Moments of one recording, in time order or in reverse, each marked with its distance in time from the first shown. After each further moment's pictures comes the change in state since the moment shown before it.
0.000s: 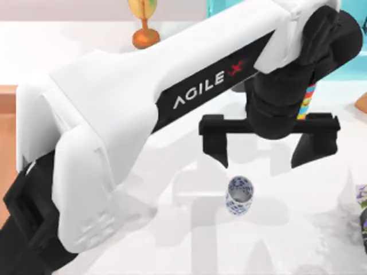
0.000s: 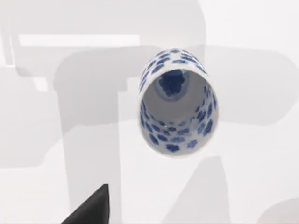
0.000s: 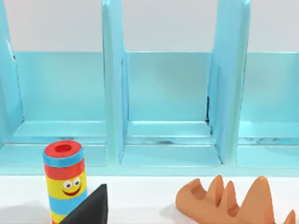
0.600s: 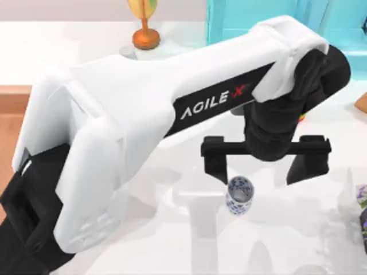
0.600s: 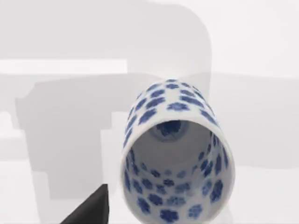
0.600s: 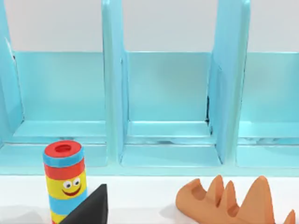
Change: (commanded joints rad) left arm 0.004 -0.016 -0.232 0.216 0.000 0.004; right arm 0.000 0.000 0.000 0.000 0.000 0.000
